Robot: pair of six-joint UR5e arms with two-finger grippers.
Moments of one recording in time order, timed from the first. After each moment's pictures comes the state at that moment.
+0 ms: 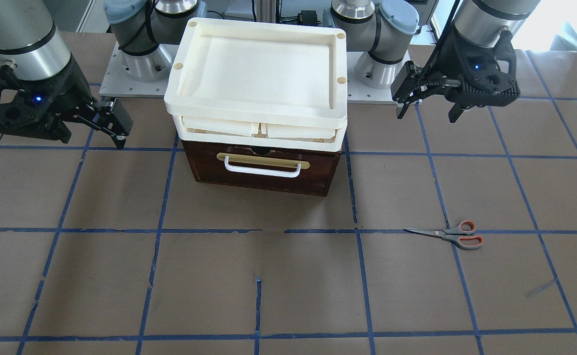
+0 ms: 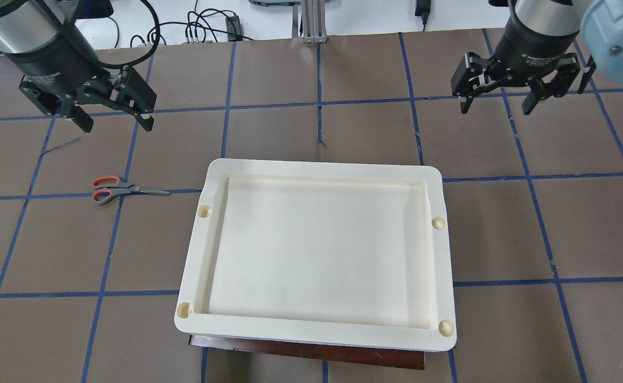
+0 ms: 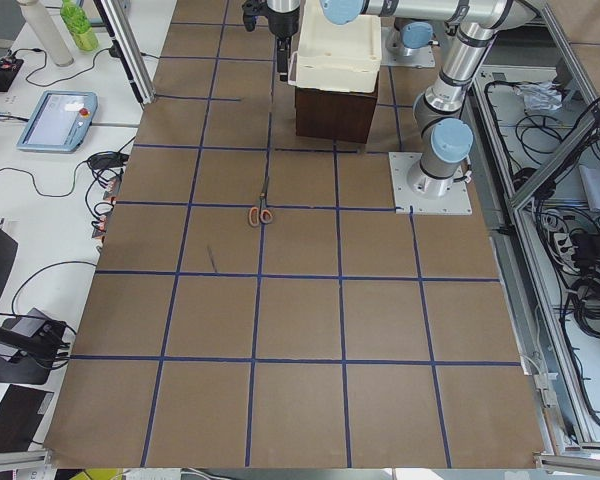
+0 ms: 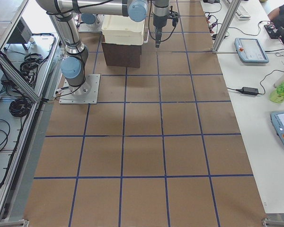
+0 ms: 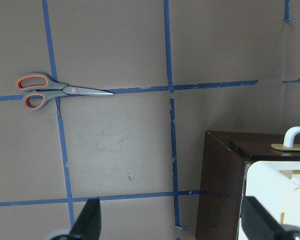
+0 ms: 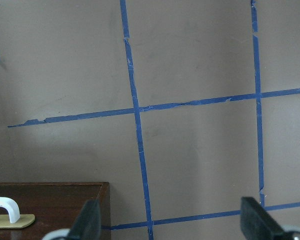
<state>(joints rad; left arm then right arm) -1.49 -1.55 -1.51 -1.67 1.56 0.13 1.51 -1.53 1.55 -1.60 -1.59 0.04</state>
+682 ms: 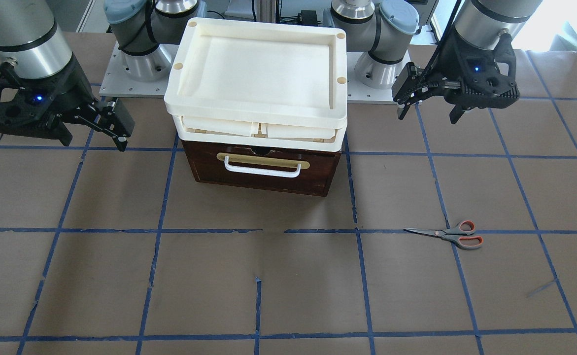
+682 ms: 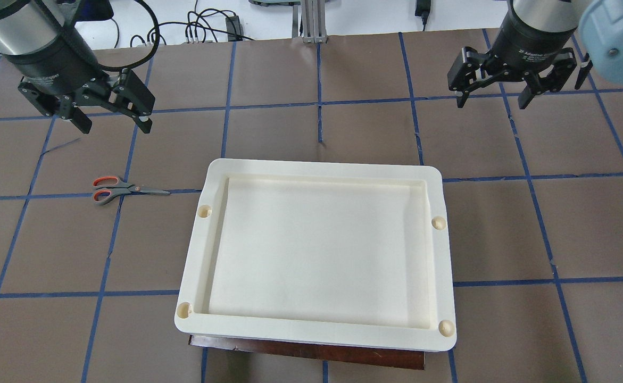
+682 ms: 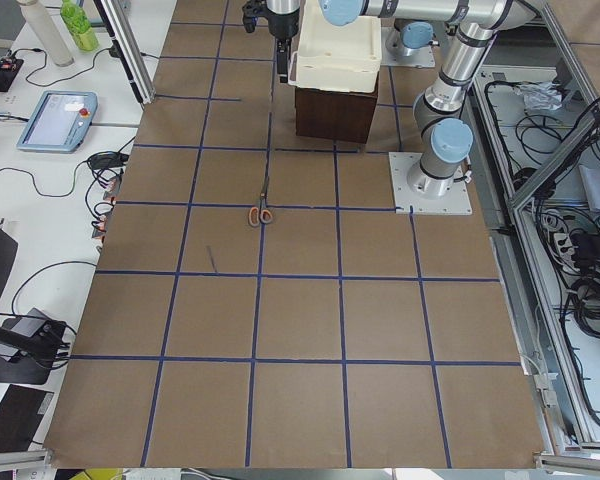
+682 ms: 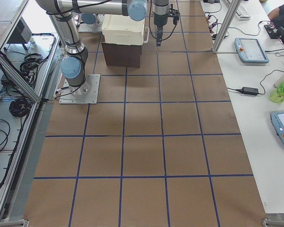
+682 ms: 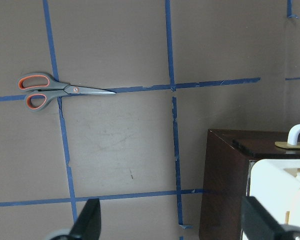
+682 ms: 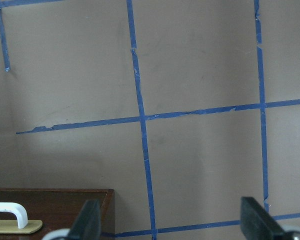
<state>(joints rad) -1.48 -1.55 -1.52 -1.67 1.57 0.15 1.52 -1.53 1.55 -1.63 -1.58 0.04</state>
